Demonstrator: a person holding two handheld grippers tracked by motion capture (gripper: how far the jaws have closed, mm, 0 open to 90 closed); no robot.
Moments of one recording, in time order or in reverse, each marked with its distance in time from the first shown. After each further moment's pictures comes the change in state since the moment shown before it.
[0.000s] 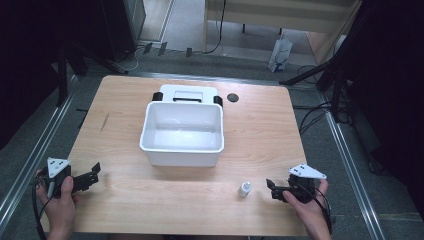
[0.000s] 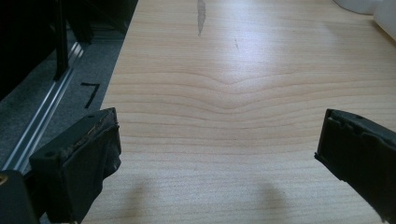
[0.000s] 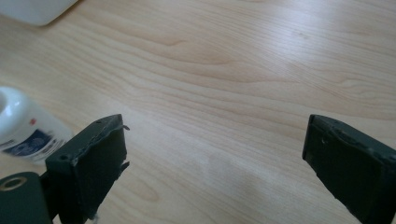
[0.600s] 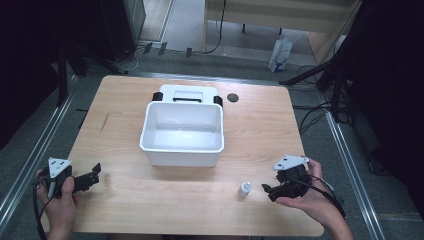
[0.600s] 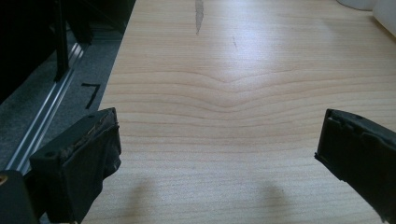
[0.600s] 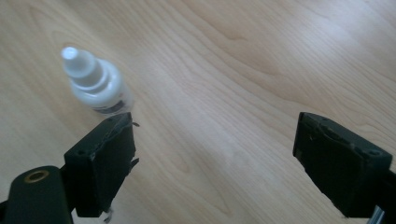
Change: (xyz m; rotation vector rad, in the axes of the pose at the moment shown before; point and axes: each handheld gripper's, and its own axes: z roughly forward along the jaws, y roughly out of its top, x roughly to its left) left arm -0.002 0.000 0.000 0.005 0.002 0.013; right arm 0.026 0.052 -0.019 0.236 0.104 -0.319
